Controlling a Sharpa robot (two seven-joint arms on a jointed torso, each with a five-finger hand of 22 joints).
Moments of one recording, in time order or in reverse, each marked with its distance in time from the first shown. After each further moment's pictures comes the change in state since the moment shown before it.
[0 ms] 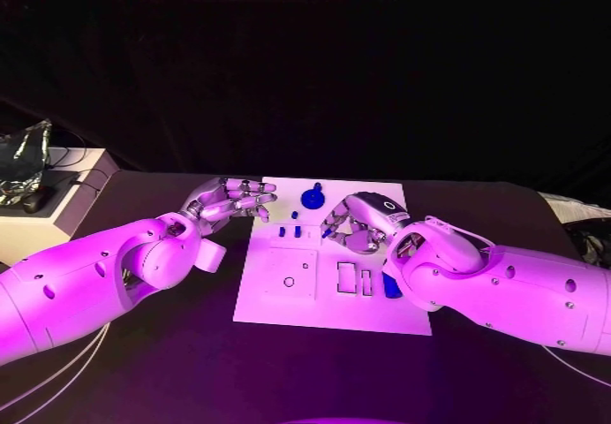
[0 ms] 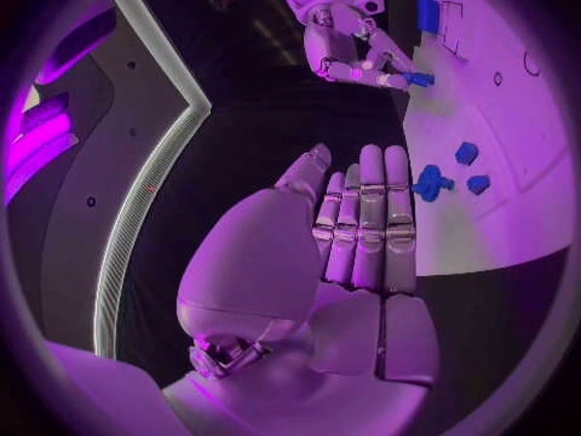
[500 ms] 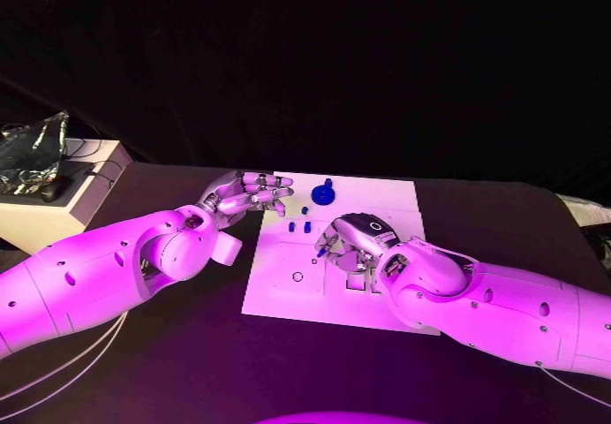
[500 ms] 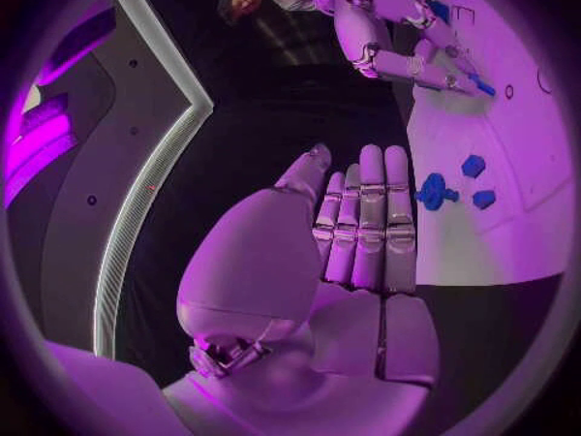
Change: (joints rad) left arm -0.001 0.008 0.000 0.026 0.011 -0.024 0.000; left_hand 0.000 0.000 0.000 0.000 0.000 0.000 0.000 0.000 0.000 0.000 0.000 0.000 0.000 0.000 0.000 0.000 -0.001 0.000 0.000 0.000 -0.004 0.001; right arm -0.069 0.091 -0.016 -0.059 -0.103 0.032 -0.028; right_hand 0.000 0.000 0.005 -0.006 0.005 -0.001 0.000 -0.001 0.000 -0.001 -0.001 0.002 0.001 0.000 0.000 -0.006 -0.012 -0.001 0.000 0.000 -0.012 0.000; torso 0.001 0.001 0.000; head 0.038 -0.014
